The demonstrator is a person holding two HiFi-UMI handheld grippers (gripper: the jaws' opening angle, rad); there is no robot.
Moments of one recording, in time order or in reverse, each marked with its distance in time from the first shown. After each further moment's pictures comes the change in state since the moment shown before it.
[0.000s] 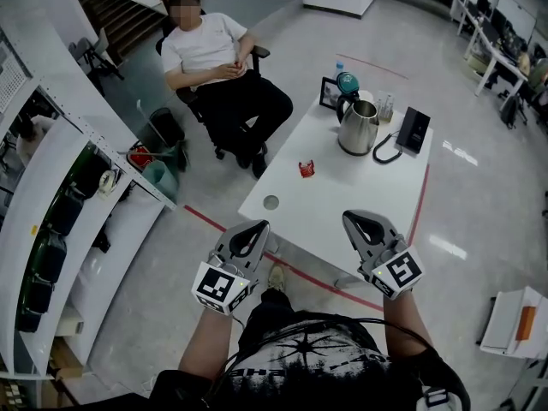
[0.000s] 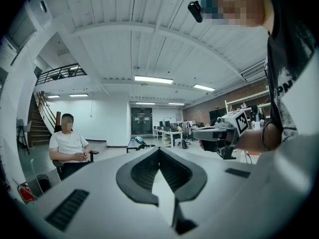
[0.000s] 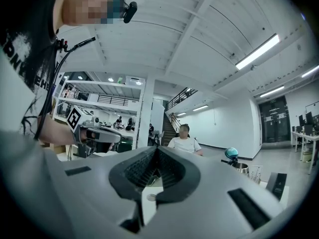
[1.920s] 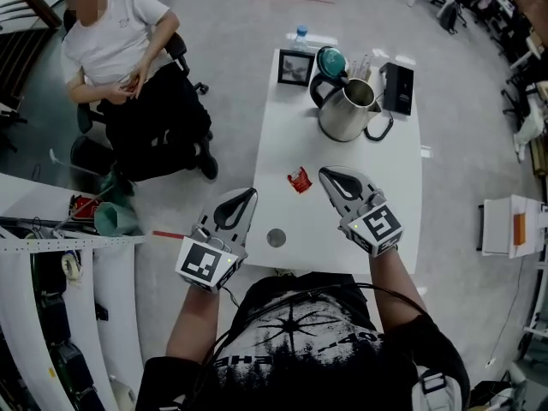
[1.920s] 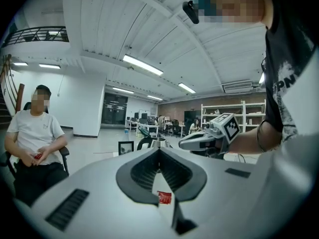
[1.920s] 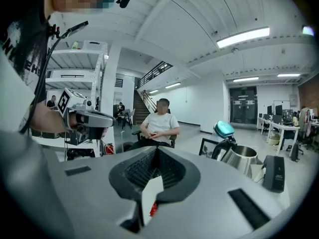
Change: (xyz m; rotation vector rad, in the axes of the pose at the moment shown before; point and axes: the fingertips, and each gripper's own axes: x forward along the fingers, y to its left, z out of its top) left arm 0.200 0.222 -0.055 -0.078 0.105 -0.374; right arm 0.223 -0.157 -0.112 0.112 0.284 -0.331
